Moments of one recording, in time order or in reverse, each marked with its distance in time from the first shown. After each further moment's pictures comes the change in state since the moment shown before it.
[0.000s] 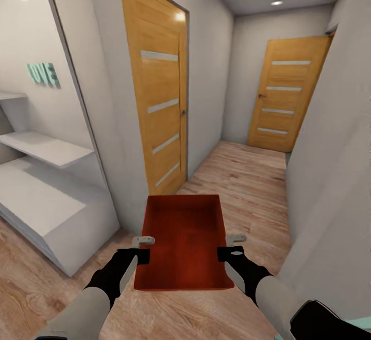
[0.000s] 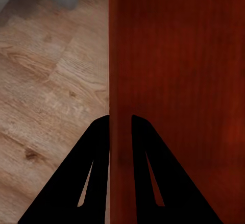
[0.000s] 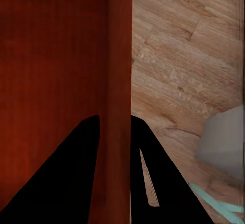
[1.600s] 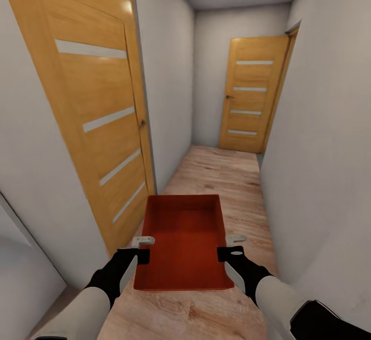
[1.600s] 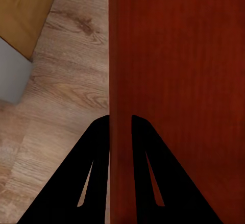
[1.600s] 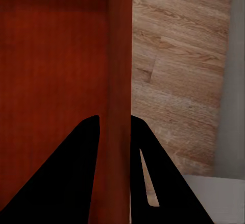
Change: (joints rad) left arm 0.000 0.000 0.000 0.000 0.000 0.000 0.000; right arm 0.000 0.000 0.000 0.000 0.000 0.000 0.000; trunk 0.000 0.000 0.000
